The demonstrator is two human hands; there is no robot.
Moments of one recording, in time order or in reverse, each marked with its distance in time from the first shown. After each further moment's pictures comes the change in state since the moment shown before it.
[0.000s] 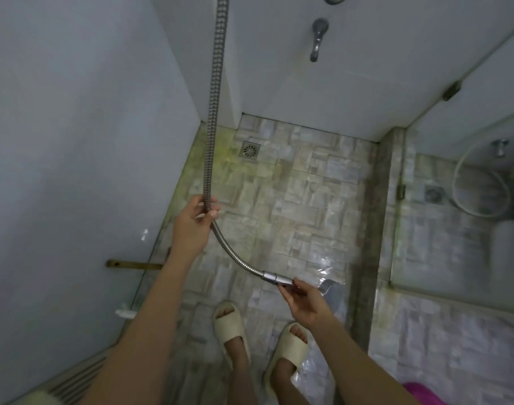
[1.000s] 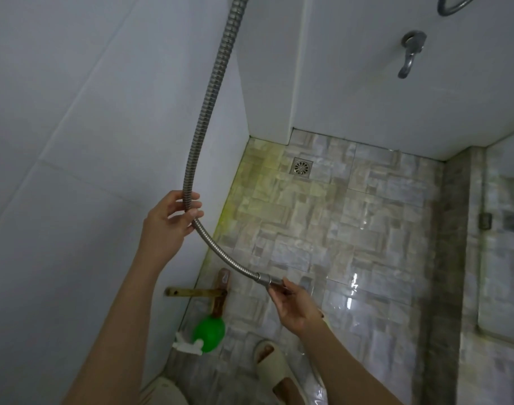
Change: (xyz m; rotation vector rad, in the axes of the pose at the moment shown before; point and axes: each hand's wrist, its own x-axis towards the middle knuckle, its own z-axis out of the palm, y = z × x) left_hand 0.088 0.015 -0.217 -0.025 0.059 0.016; right_hand 0.080 0.159 0.168 -0.047 -0.101 0.112
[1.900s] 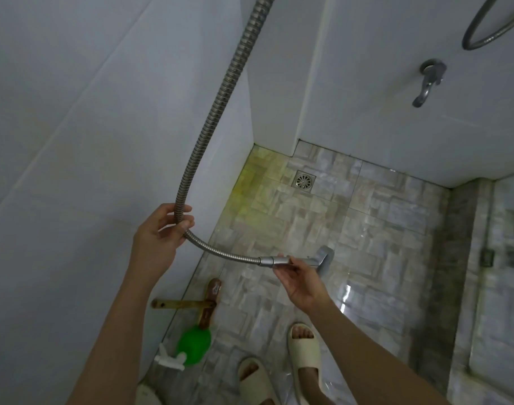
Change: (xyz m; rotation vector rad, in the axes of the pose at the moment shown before) left_hand 0.028 -0.001 0.009 -0.028 0.116 -0.044; right_hand 0.026 -0.086 0.070 -0.206 -0.100 -0.098
